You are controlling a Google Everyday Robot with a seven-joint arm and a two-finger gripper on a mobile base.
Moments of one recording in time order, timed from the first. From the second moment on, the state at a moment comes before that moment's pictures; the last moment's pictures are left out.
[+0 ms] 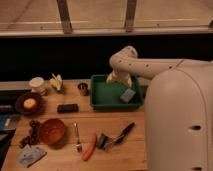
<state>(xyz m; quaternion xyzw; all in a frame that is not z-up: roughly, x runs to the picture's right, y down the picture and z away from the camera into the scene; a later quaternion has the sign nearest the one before) 0.091 -0.024 0.876 -0.13 0.16 0.78 0.59</state>
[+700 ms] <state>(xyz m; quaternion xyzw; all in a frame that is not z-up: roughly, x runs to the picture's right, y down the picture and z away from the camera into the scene) 0.116 0.007 0.941 -0.16 0.20 0.81 0.52</state>
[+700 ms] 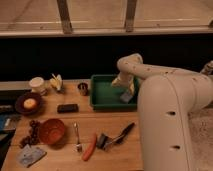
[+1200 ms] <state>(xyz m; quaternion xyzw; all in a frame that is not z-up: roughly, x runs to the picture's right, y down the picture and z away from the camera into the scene) 0.128 0.017 0.962 -0.16 0.23 0.83 0.49</state>
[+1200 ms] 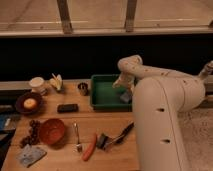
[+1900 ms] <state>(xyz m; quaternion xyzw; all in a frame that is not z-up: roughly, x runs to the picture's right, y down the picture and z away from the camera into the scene) 0.156 0.023 0.975 -0.14 0.26 0.83 0.47</state>
